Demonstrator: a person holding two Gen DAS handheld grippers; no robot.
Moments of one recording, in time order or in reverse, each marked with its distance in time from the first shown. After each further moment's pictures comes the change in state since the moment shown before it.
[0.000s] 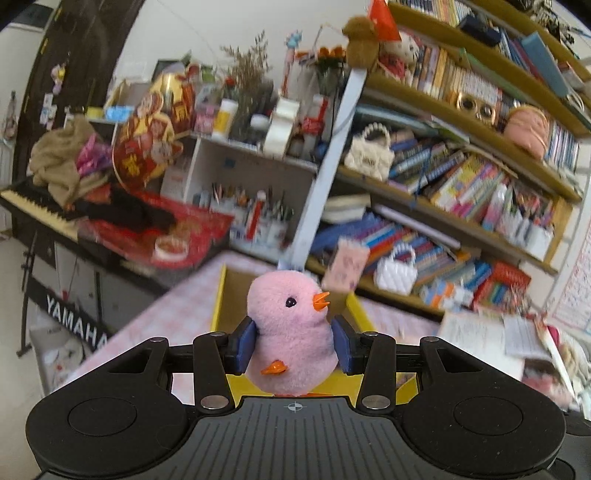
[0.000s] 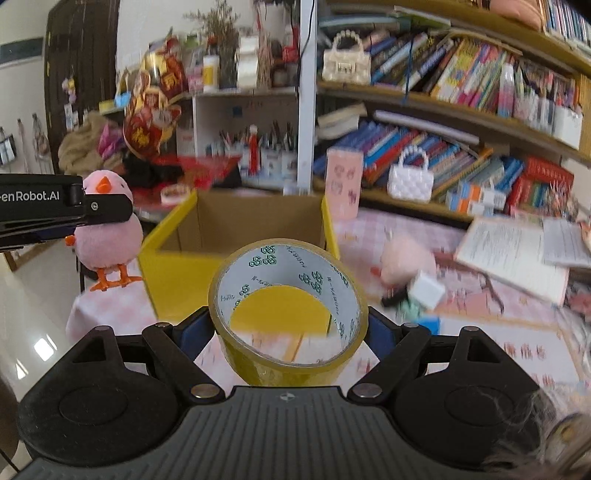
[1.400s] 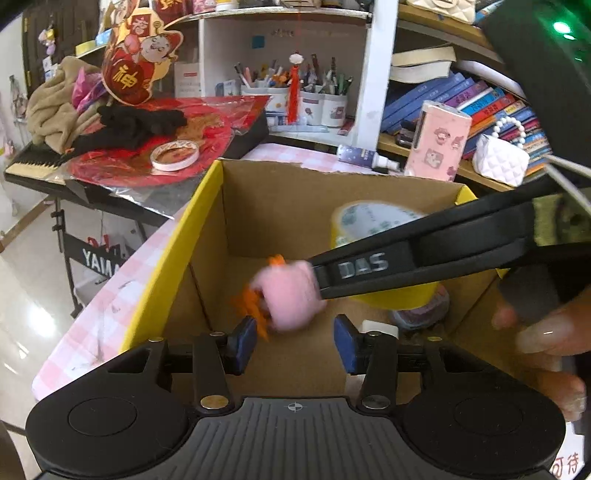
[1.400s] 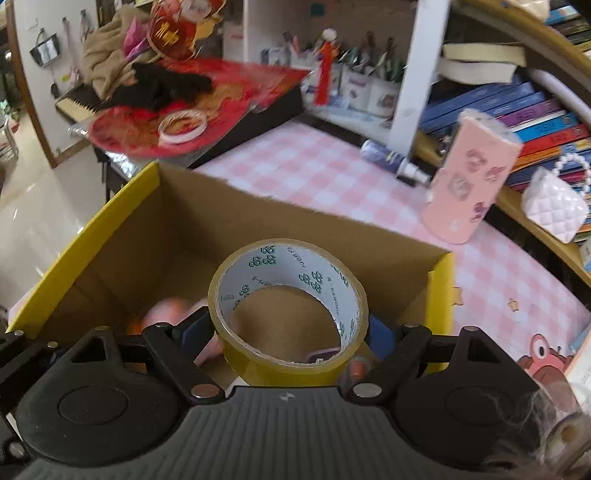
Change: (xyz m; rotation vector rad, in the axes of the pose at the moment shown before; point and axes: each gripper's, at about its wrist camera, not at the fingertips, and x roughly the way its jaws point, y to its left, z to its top) left arm 0.212 -0.014 -0.033 0.112 0.400 0.269; right arm 0.305 0.006 0.118 -0.229 0.367 0.229
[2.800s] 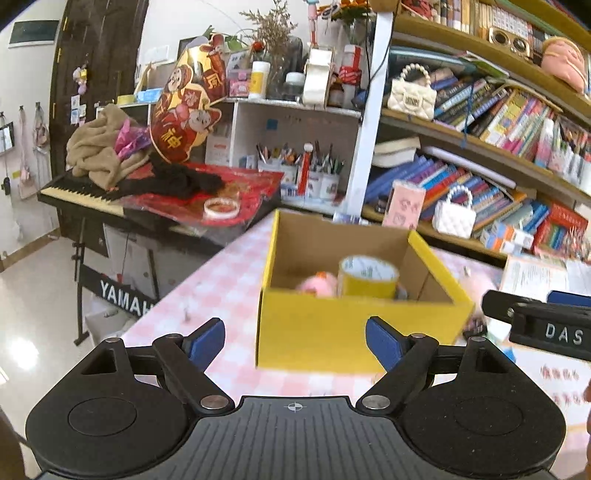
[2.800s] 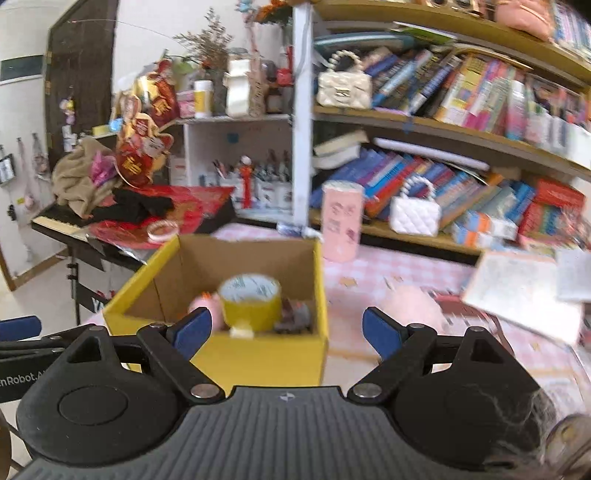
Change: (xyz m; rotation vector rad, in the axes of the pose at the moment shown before) left arm -0.164 0.063 -0.101 -0.036 -0.261 -0.059; right arm -0.213 0.059 -0.171 0.237 -0.420 -0.242
